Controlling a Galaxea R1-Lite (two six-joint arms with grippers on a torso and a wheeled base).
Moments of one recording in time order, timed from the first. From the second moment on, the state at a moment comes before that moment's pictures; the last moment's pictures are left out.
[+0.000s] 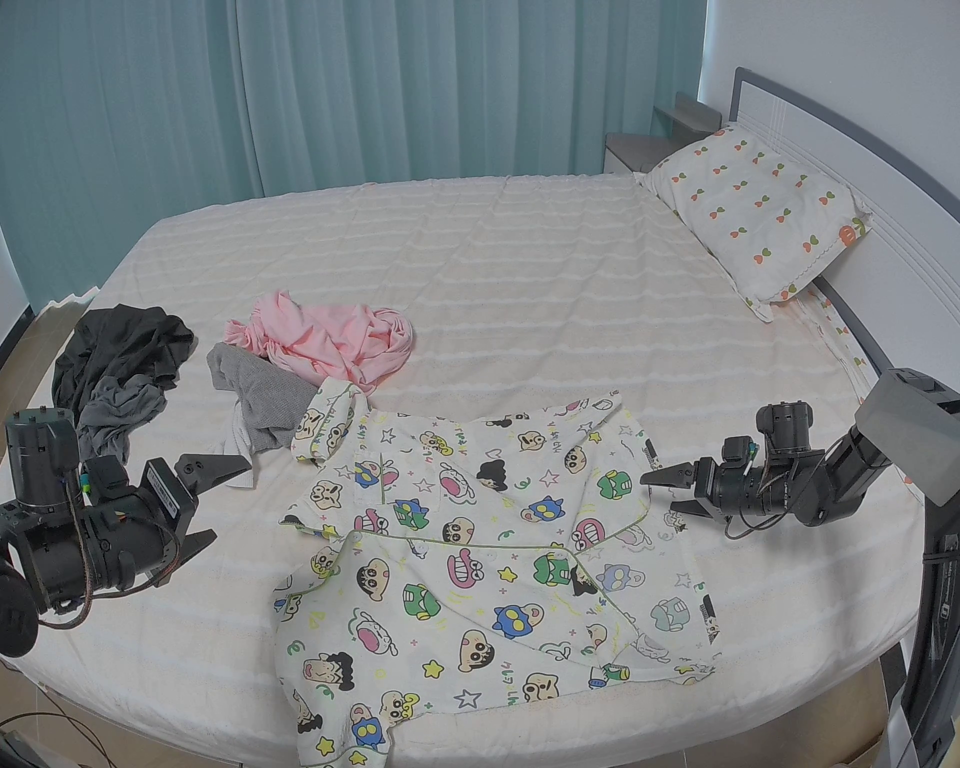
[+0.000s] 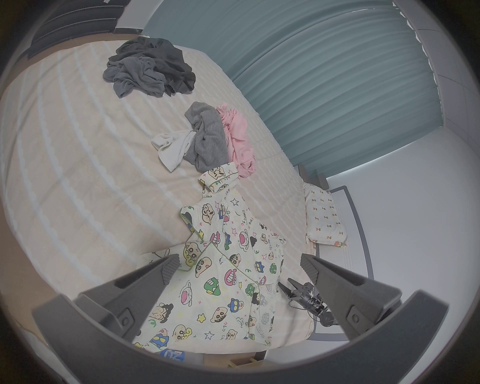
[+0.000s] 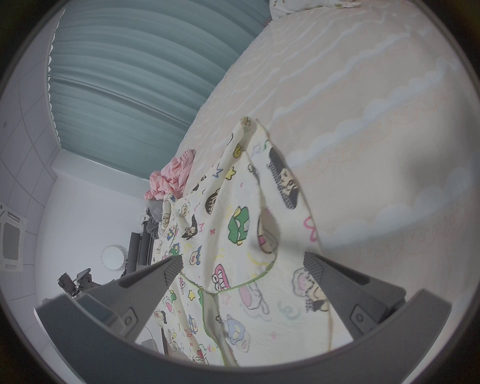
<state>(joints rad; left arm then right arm) -0.12 1.38 -0.41 -0.54 -0.23 -0.94 0.05 2.36 -1.09 -0.62 0.69 0.50</state>
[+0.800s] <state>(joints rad) -0.12 1.36 -0.40 -0.55 -0.23 -0.94 0.06 2.40 -1.13 -0.55 0.69 0.44</state>
